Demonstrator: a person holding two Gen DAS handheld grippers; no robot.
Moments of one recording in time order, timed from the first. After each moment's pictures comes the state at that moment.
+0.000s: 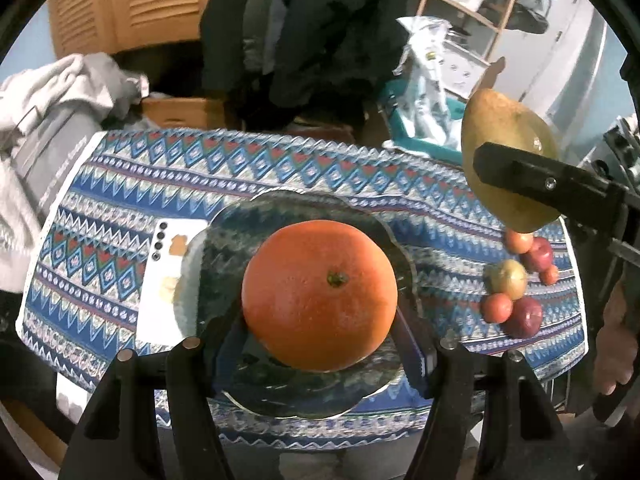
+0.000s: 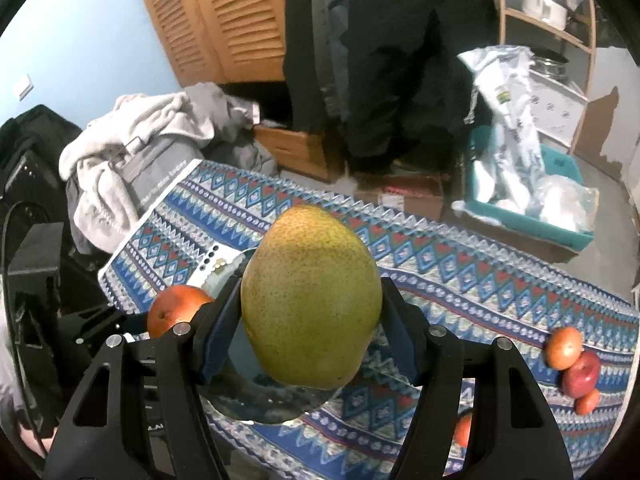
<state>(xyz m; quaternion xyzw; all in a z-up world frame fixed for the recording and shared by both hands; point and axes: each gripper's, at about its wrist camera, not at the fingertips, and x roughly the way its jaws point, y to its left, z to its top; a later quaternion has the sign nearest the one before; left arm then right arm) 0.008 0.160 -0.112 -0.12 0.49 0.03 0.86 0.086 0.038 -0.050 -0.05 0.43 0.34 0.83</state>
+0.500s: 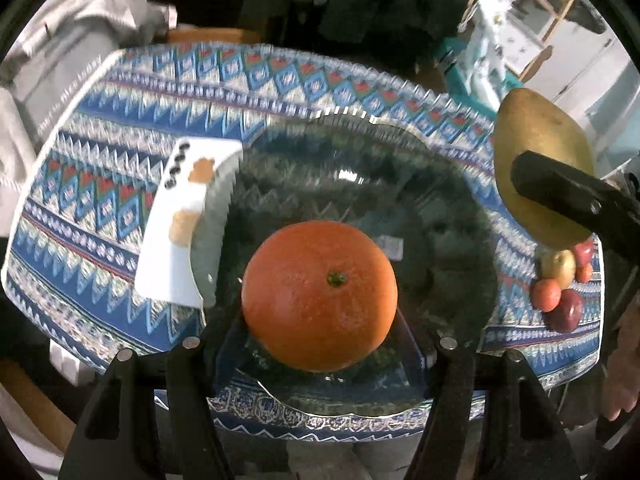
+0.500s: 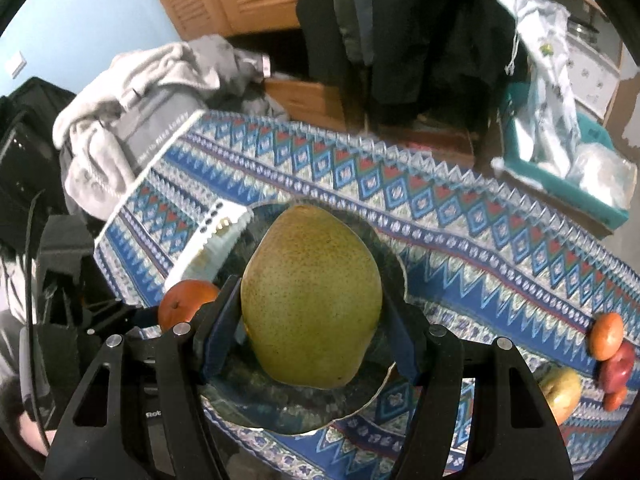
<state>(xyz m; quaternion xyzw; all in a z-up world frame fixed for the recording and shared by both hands) 0.013 0.194 -0.185 -0.16 0.57 0.07 0.80 0.092 0.075 -0.116 -0.07 0.50 0.35 0.79</state>
